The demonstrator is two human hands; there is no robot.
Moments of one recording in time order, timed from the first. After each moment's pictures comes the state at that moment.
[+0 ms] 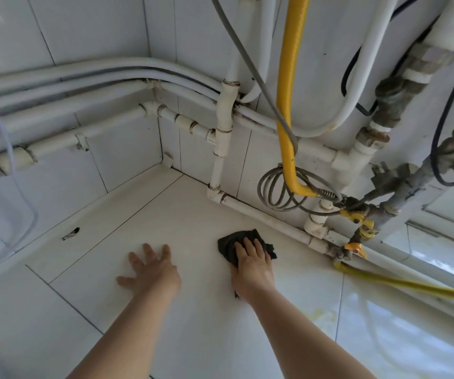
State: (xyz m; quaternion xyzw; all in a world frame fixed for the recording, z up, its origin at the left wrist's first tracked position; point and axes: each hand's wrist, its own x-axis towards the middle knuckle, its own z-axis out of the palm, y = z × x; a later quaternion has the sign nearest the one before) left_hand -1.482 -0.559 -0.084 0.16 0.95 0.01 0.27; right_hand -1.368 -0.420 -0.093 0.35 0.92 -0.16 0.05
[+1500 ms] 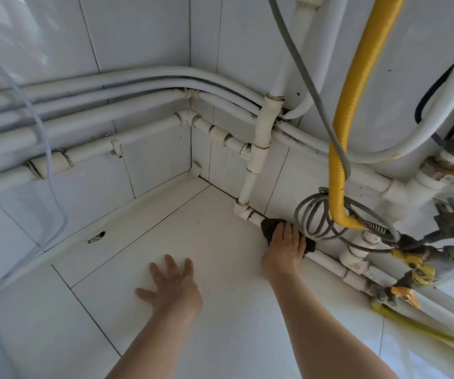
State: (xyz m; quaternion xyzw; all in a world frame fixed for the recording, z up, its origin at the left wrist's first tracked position) left_hand -1.487 -0.555 -0.085 0.16 0.95 0.00 0.26; right_hand -1.431 -0.370 -0.079 0.44 0.90 -0.06 0.01
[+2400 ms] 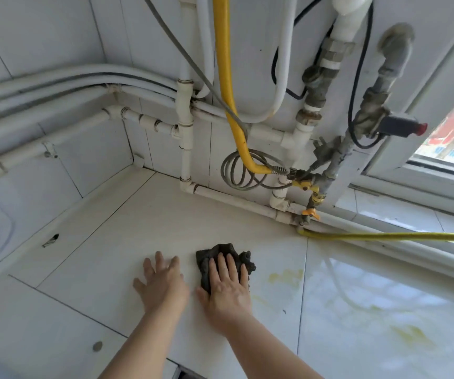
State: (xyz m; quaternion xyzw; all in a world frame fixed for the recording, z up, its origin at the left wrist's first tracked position) left_hand -1.411 -0.569 -0.080 0.26 0.94 0.03 0.20; right_hand -1.308 -0.500 -0.110 0.36 0.93 -0.13 0.02
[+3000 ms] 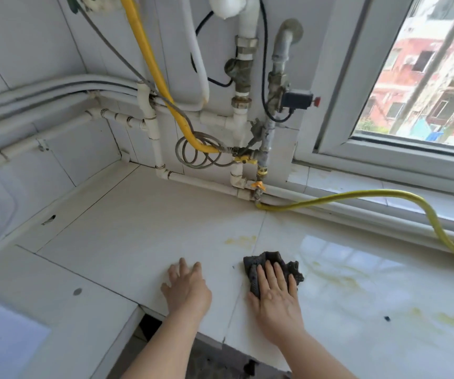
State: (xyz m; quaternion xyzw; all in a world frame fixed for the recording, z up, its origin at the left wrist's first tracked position) left_hand -1.237 -0.561 -0.066 0.29 0.93 0.04 0.23; right_hand -1.088 -0.466 -0.112 0.42 0.90 -0.08 0.01
